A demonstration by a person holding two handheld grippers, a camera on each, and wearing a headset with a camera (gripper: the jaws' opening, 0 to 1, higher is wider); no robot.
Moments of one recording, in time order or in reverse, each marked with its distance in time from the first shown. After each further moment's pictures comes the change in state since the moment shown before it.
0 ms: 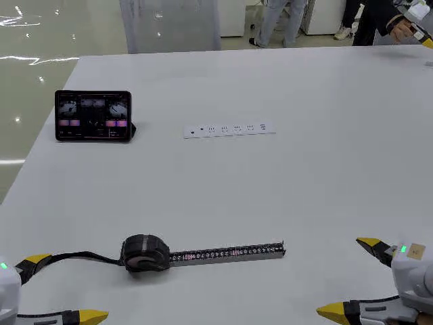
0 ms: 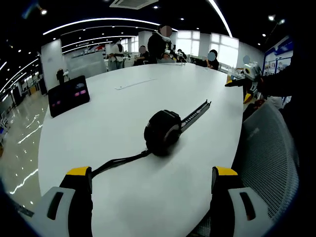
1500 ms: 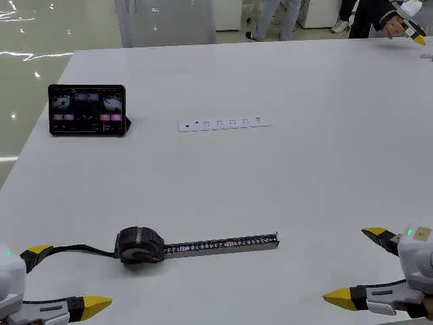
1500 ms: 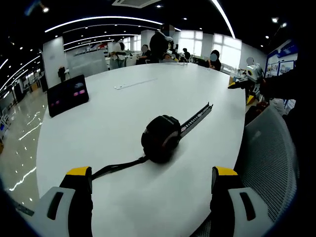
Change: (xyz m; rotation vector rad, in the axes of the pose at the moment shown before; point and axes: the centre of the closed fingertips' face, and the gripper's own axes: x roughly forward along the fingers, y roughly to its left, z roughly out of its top) left arm 0.014 -0.004 0.016 -0.012 0.014 0.016; right arm -0.005 -0.018 -0.007 0.019 0.040 0.025
